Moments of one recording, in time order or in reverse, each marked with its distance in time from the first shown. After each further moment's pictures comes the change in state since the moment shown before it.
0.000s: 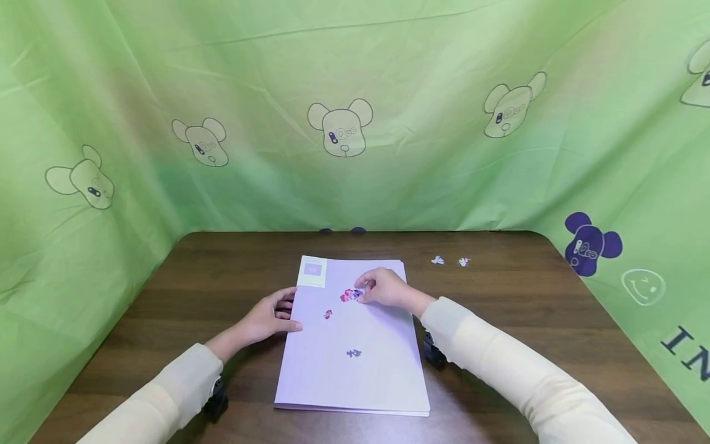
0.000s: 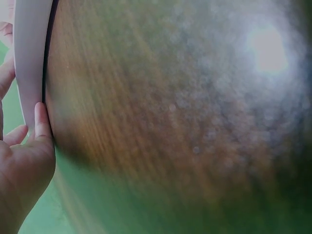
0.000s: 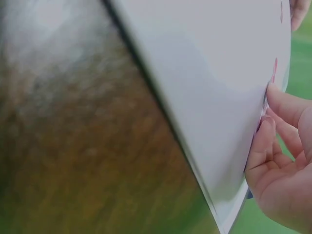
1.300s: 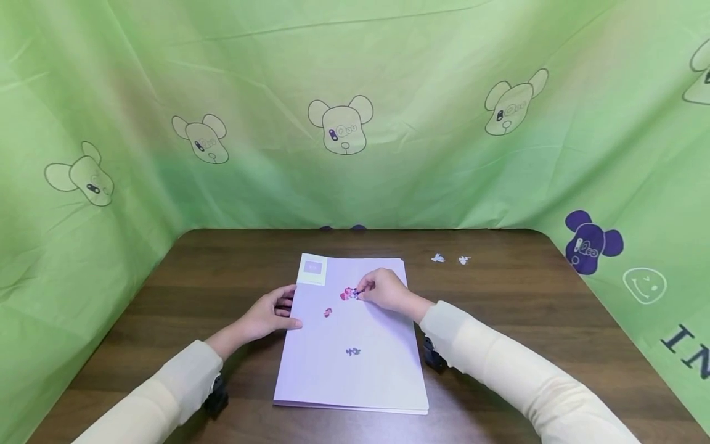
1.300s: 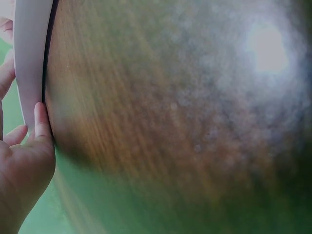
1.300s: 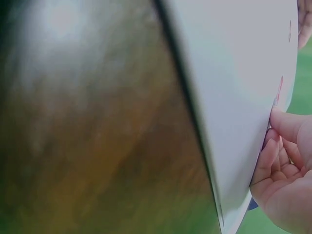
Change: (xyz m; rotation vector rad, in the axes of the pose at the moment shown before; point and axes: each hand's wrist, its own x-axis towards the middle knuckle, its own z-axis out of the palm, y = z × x) left_hand 0.001 -0.001 0.000 -0.012 -0.010 0.025; right_hand -0.005 0.000 0.010 -0.065 0.095 -0.084
